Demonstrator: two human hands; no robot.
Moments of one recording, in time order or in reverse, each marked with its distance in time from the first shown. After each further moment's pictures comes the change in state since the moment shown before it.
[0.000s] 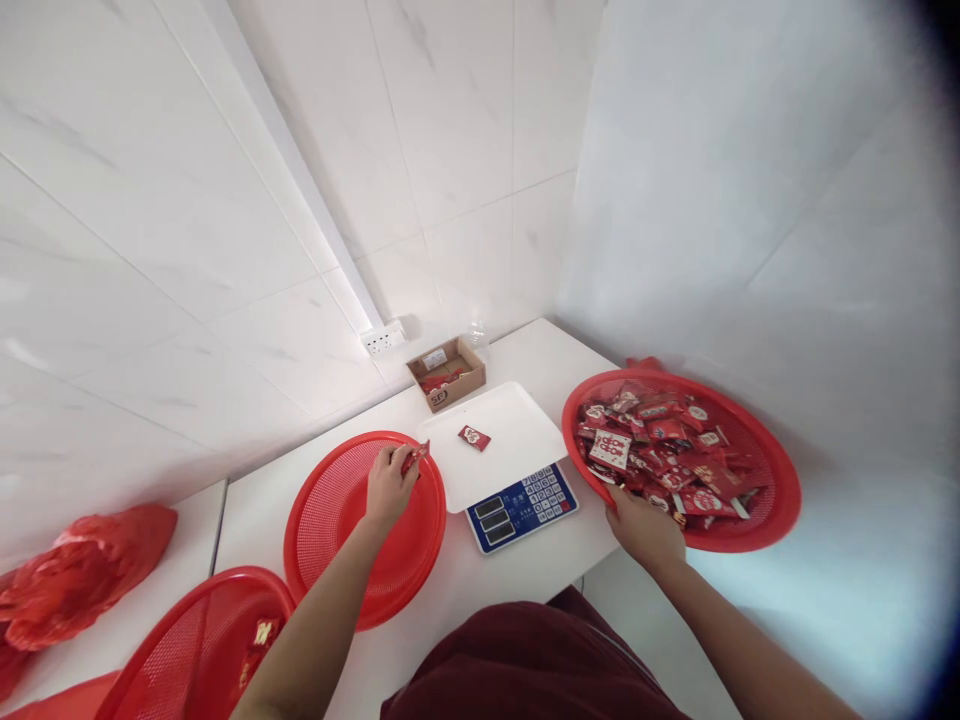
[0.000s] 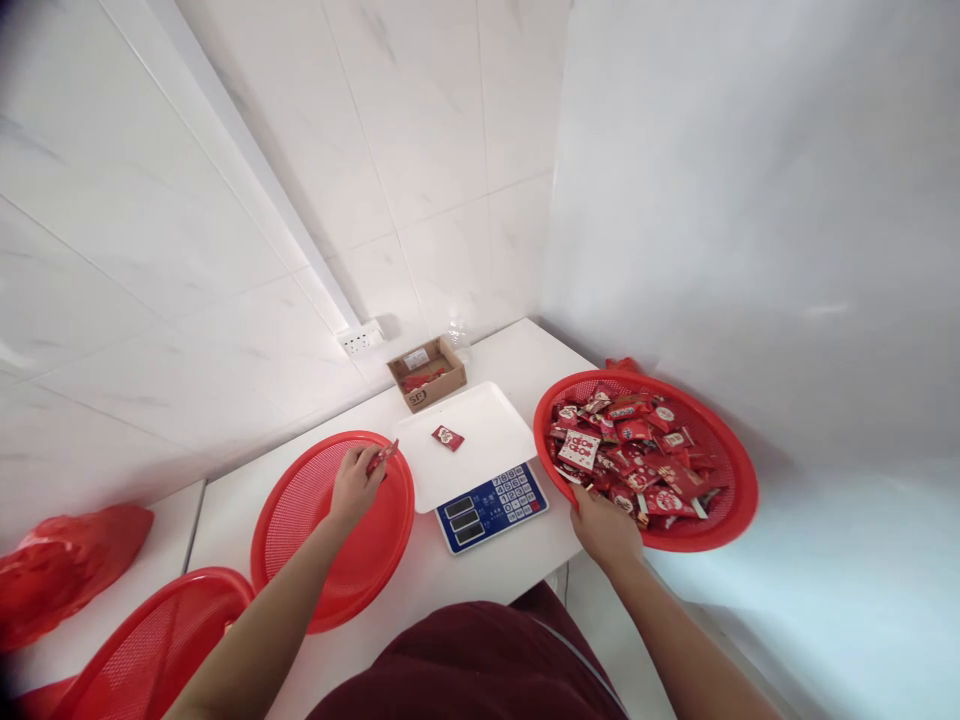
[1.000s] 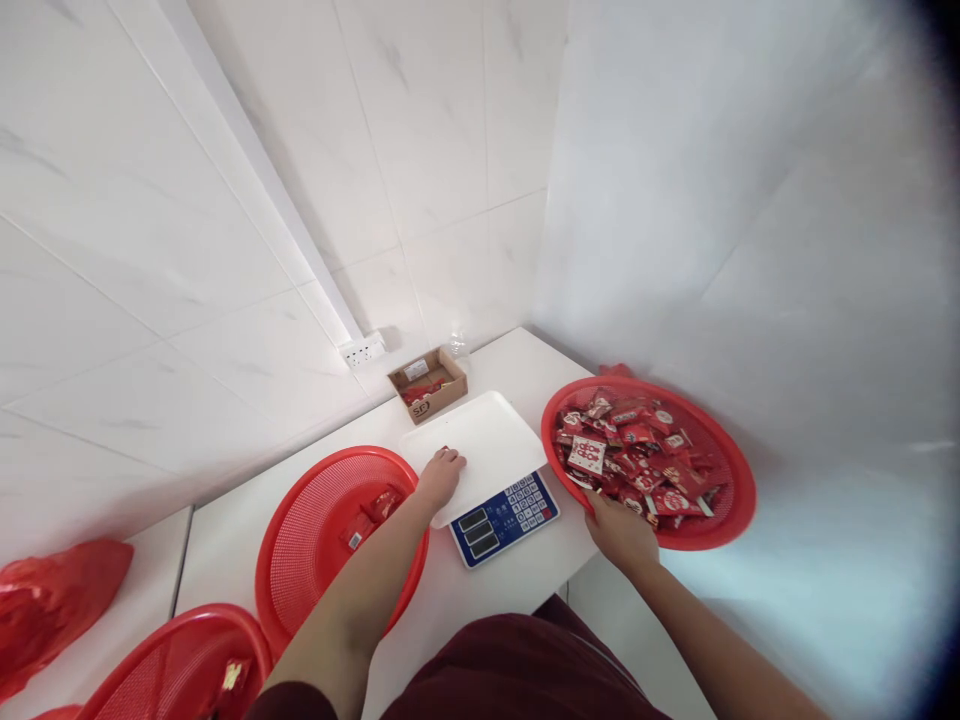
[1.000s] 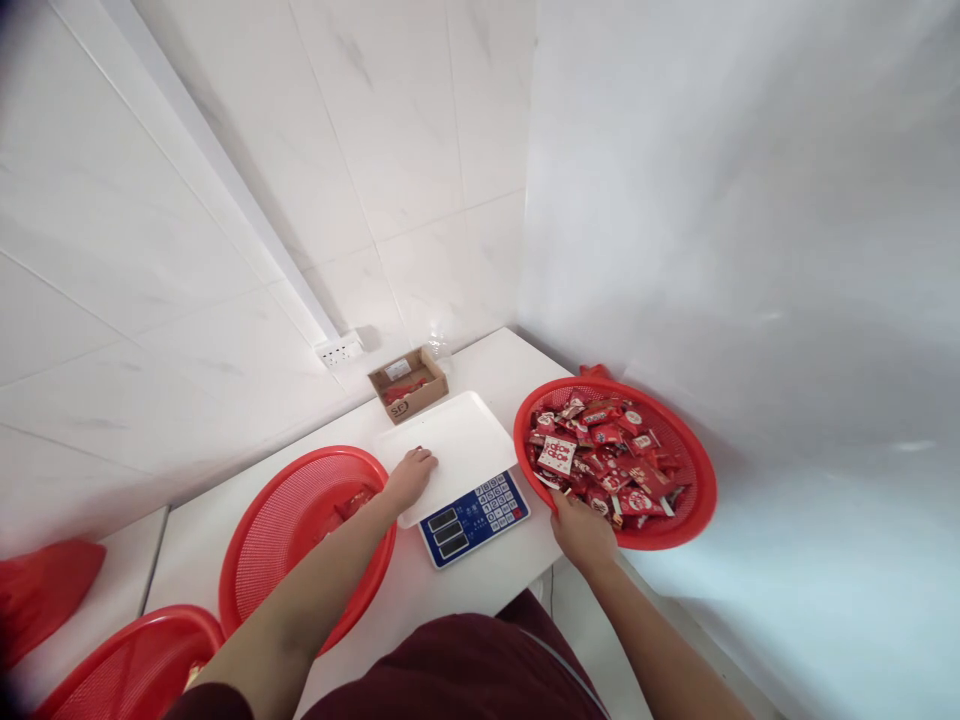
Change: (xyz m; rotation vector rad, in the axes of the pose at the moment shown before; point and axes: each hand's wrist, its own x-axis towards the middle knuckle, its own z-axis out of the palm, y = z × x) left_hand 0.054 0.071 0.081 0.077 -0.510 0.291; right_hand -0.001 -0.004 -0.005 -0.015 0.008 0.015
